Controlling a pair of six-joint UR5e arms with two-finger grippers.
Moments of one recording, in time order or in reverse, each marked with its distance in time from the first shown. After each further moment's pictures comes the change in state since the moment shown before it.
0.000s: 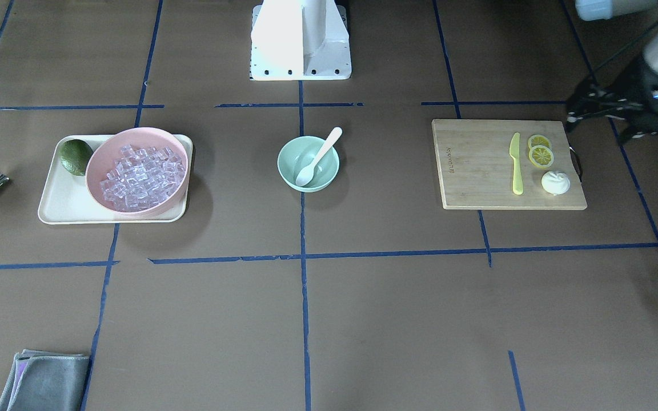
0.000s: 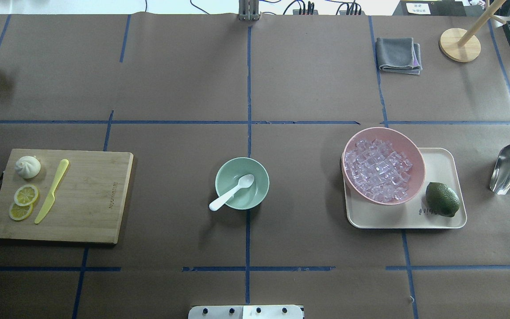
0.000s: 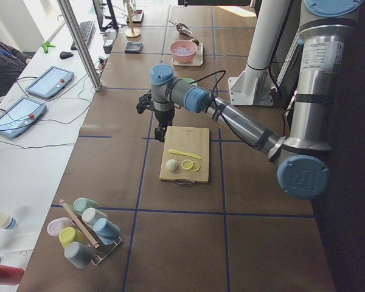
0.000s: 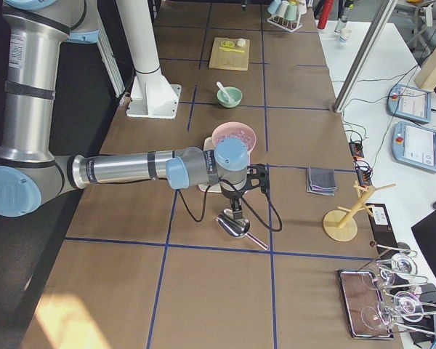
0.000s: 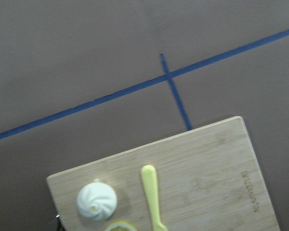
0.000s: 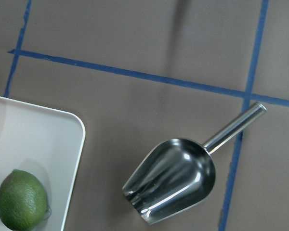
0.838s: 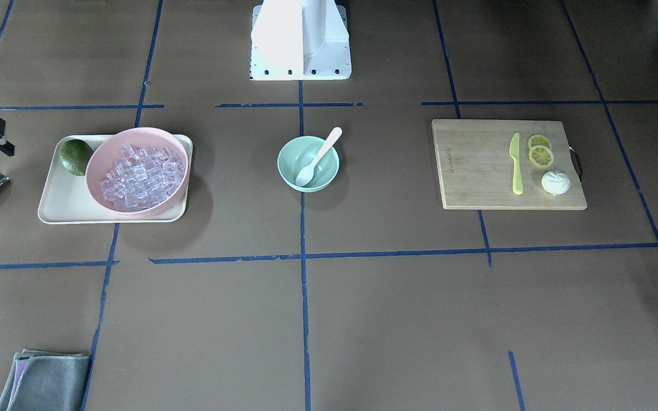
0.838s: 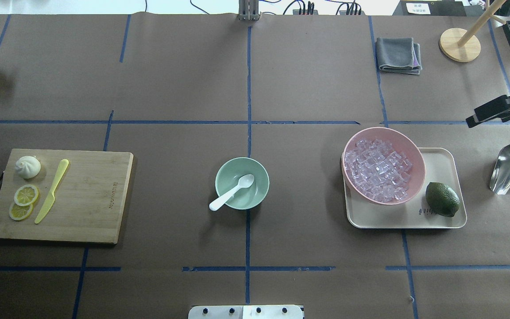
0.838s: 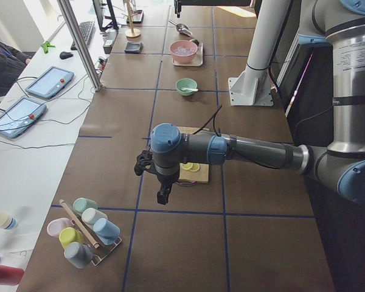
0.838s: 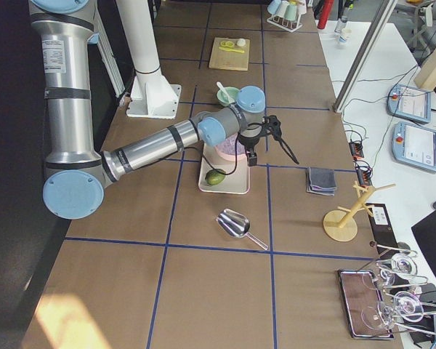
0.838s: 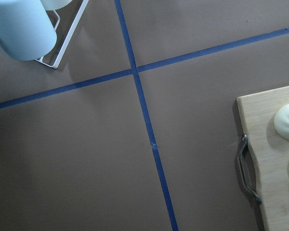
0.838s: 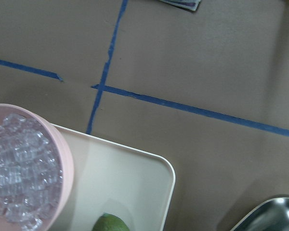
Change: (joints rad) left arm -0.267 0.110 0.201 -0.048 -0.025 0.376; right arm -0.308 0.212 0.113 0.001 -0.097 0.434
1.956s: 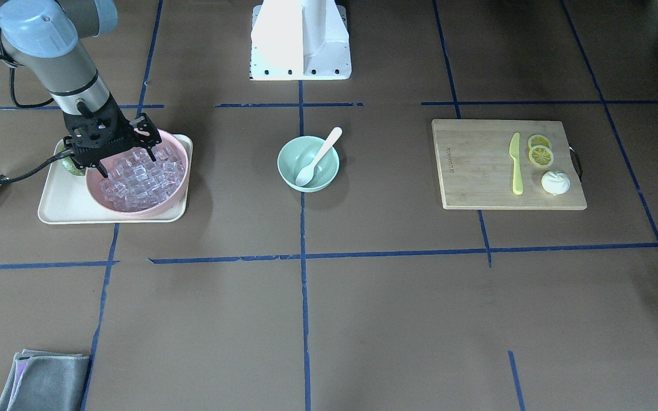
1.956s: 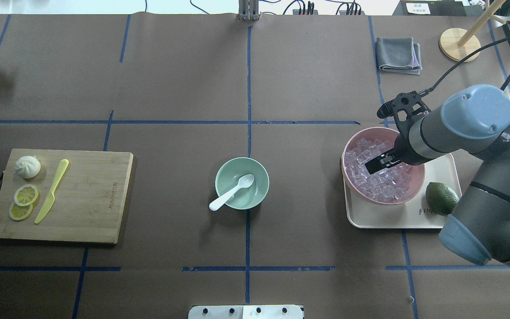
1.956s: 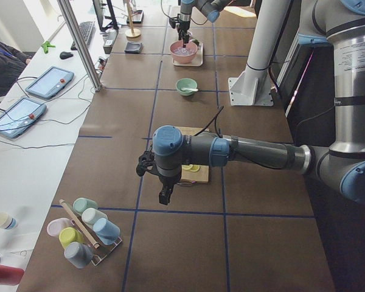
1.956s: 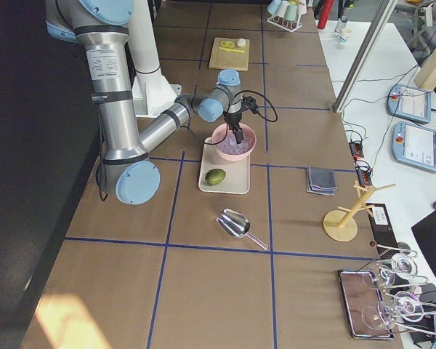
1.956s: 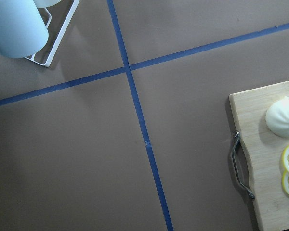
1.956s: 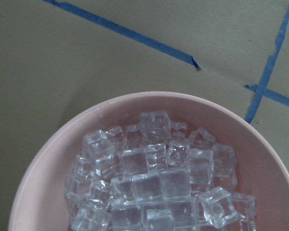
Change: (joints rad) left arm -0.003 0.015 -0.003 -0.001 -0.024 0.009; right arm -0.444 0.118 -0.009 0.004 -0.412 0.149
